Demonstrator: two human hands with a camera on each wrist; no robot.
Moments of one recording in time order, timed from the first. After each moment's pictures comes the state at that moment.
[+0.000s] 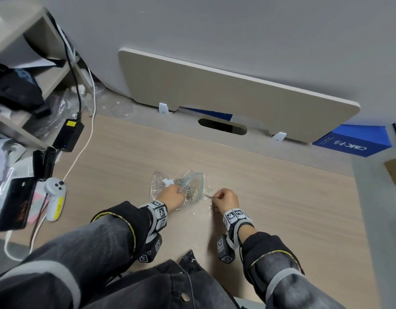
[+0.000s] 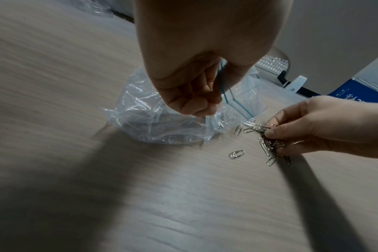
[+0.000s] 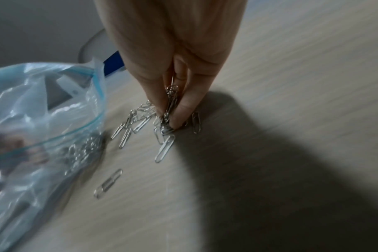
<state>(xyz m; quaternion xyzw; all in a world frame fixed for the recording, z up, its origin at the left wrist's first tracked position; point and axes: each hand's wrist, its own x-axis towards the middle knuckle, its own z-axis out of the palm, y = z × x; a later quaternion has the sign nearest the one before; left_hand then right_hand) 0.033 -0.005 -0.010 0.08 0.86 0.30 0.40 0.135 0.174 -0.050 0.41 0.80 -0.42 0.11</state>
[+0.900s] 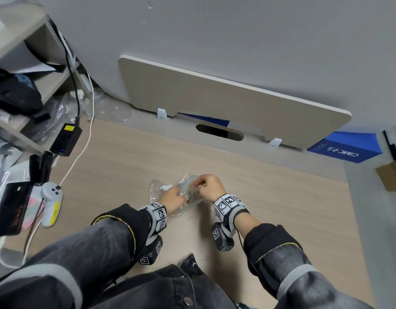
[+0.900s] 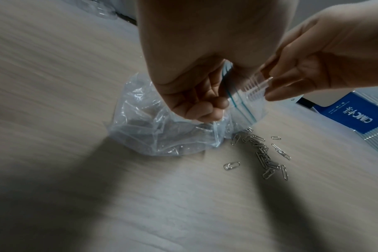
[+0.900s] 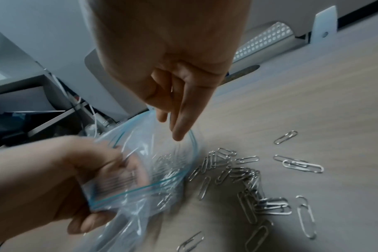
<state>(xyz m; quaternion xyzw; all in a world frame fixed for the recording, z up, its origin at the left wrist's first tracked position) 0.033 0.004 0.008 0.06 0.84 0.34 0.41 0.076 0.156 0.020 0.24 0.86 -0.44 0.14</state>
